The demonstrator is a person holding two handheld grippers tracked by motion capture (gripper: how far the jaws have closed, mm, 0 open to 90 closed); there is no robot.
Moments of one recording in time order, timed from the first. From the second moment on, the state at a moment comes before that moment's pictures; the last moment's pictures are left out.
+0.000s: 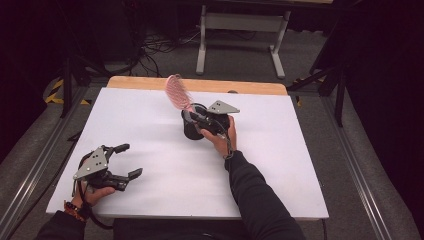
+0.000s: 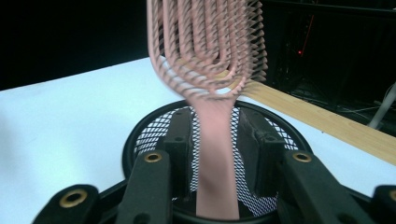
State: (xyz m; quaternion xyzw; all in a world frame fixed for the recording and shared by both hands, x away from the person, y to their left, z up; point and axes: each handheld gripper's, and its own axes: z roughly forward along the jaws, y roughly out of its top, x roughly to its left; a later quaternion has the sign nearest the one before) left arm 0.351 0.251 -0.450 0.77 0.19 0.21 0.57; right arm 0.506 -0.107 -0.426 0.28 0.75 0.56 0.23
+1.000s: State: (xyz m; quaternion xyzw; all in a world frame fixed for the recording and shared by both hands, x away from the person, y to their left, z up) left arm 0.351 0.250 -0.450 0.77 0.19 0.22 0.56; right arm 0.490 -0.112 -0.399 0.25 0.75 0.56 0.26
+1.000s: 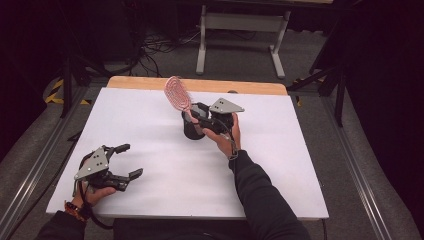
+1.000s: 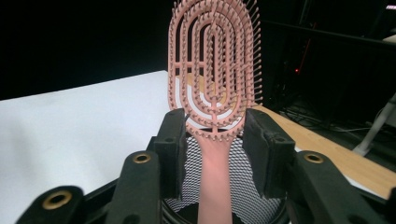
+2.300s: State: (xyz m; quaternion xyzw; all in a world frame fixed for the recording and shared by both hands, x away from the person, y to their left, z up) left arm 0.356 0.256 -0.451 0.77 0.20 0.21 0.57; right arm 0.474 -0.129 -0.361 0.24 0.74 0.55 0.32
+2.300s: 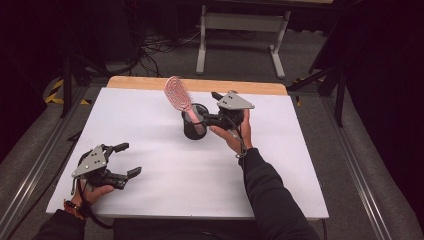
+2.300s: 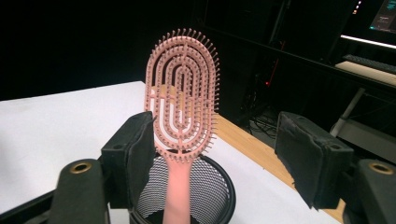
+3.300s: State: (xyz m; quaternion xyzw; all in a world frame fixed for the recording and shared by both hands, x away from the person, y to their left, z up) left arm 0.352 0.251 -0.451 0.77 0.20 0.22 0.56; right arm 0.439 -0.135 -0.343 0.25 0.74 0.53 0.33
